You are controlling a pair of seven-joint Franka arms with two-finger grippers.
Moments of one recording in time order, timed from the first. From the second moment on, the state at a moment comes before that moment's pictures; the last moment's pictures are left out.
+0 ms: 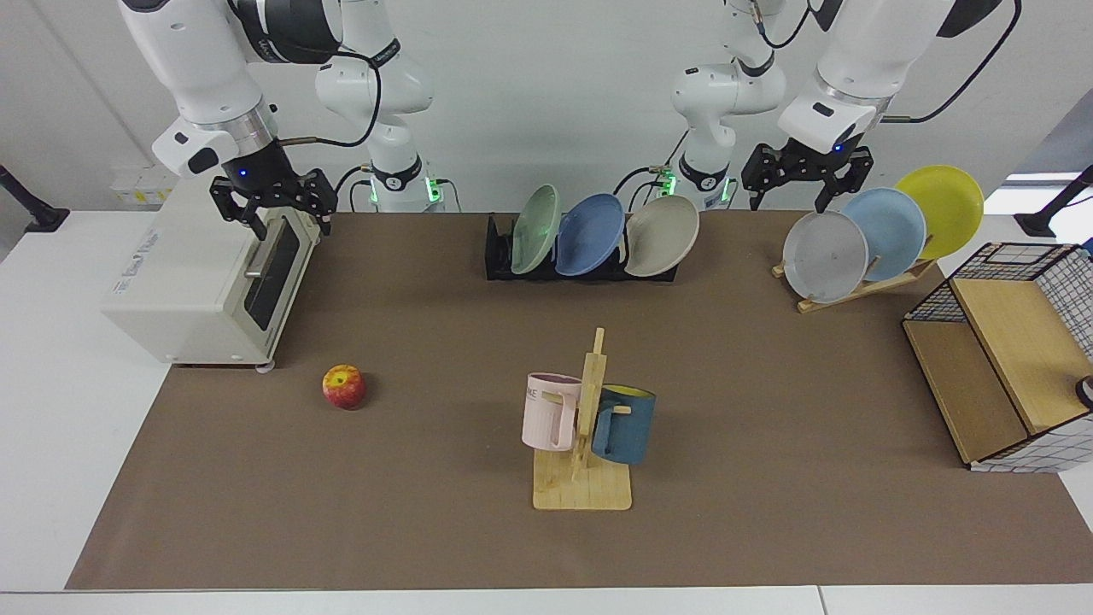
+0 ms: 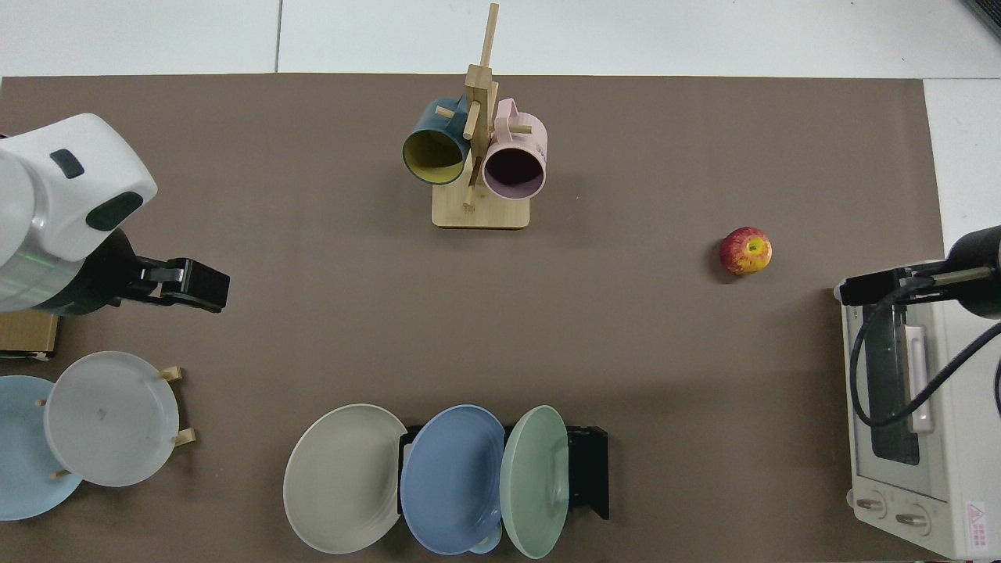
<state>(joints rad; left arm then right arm) 0.02 0.01 -0.23 -1.47 0.02 1.42 -0.09 -0.01 -0.11 -0.02 -1.78 0.02 1.69 -0.09</state>
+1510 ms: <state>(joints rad) 0.02 -0.01 -0.23 -1.53 0.02 1.42 -0.09 -0.01 -0.11 -0.02 -1.78 0.02 1.69 -0.09</state>
